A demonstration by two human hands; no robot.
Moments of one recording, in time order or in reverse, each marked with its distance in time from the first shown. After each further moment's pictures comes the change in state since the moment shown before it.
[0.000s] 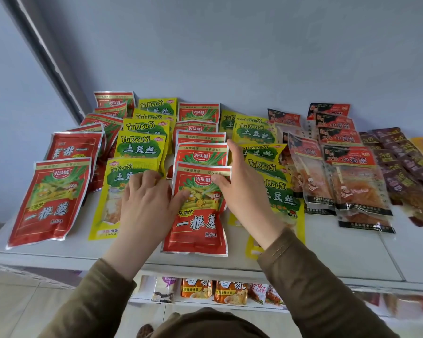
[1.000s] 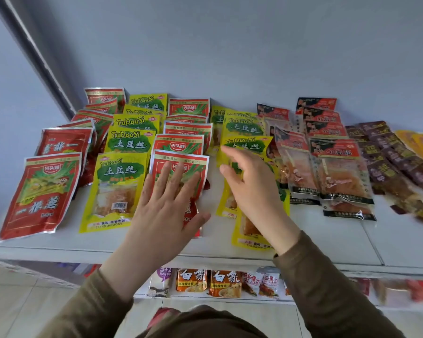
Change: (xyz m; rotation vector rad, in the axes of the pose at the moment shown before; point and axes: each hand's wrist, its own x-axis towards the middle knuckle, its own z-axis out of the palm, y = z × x) left_hand -0.037 0.018 0.003 0.080 -0.008 0.303; right_hand -0.012 0.007 -0.026 0.099 -0.008 -0.092
